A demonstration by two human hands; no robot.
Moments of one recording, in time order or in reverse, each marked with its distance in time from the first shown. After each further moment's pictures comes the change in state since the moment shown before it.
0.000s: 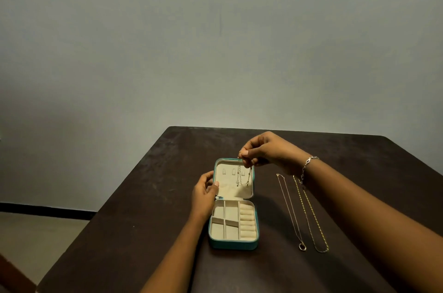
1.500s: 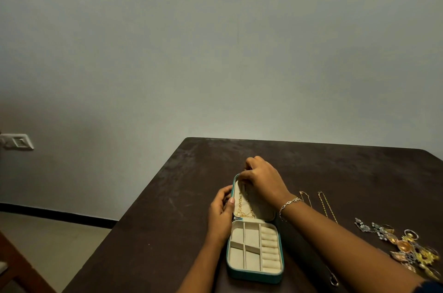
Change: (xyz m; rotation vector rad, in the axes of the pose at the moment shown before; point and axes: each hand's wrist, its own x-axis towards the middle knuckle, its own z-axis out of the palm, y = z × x) left_hand -0.003 -0.006 -0.002 -0.125 -0.009 0.077; right_hand 0.063 0.057 0.055 -1.040 0.347 -0.587
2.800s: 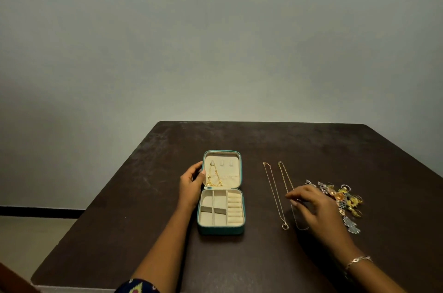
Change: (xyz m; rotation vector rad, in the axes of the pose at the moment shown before) left_hand 0.009 0.005 -0.008 0.075 0.059 -0.003; right_hand -0.185 0.020 -0.054 0.469 0.209 0.495
